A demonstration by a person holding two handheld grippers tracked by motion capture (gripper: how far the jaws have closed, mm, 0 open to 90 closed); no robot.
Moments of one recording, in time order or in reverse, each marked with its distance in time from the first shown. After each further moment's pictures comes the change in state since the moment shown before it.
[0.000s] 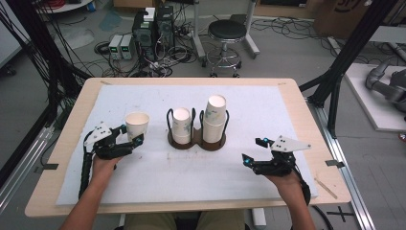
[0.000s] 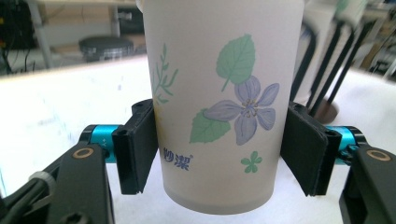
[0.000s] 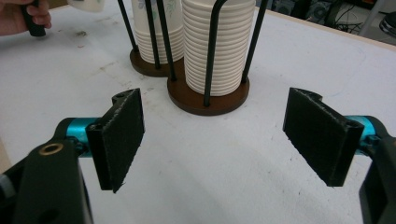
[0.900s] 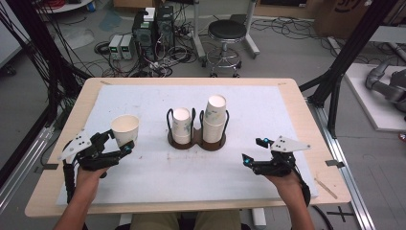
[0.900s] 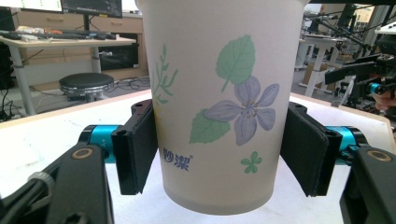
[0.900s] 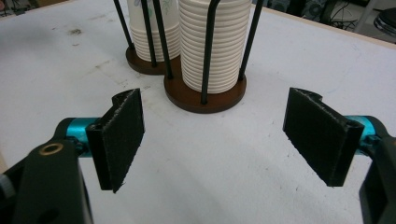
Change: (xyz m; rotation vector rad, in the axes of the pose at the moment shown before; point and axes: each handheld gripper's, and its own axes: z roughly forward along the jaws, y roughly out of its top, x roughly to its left) left arm -0.027 0.024 -0.053 -0.161 -0.094 0.041; right arm 0.001 0.000 0.000 0.010 -0.019 0.002
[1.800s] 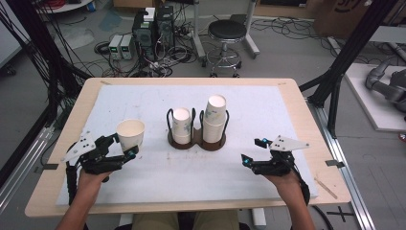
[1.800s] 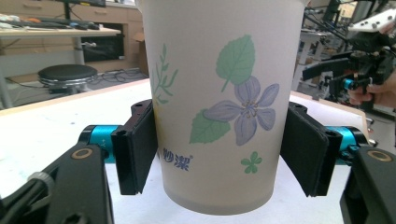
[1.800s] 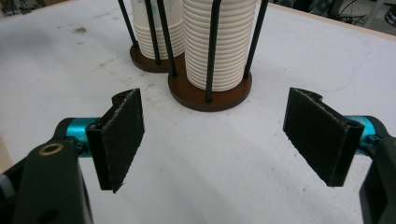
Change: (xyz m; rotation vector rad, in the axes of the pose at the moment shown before) left arm -0.014 0.003 0.000 0.034 -0.047 -0.026; right arm -0.001 0.000 0.003 0.011 0.024 0.013
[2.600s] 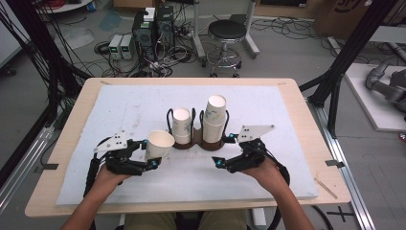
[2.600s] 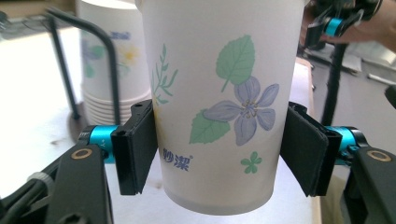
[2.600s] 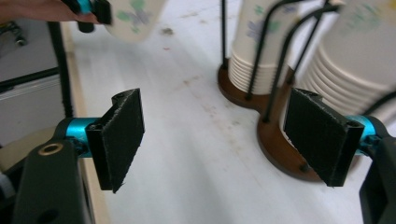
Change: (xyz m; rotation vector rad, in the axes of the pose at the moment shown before) left arm -0.025 0.003 0.050 0.238 -0.209 -0.015; right arm 0.043 0.063 0.042 0.097 0.277 -0.145
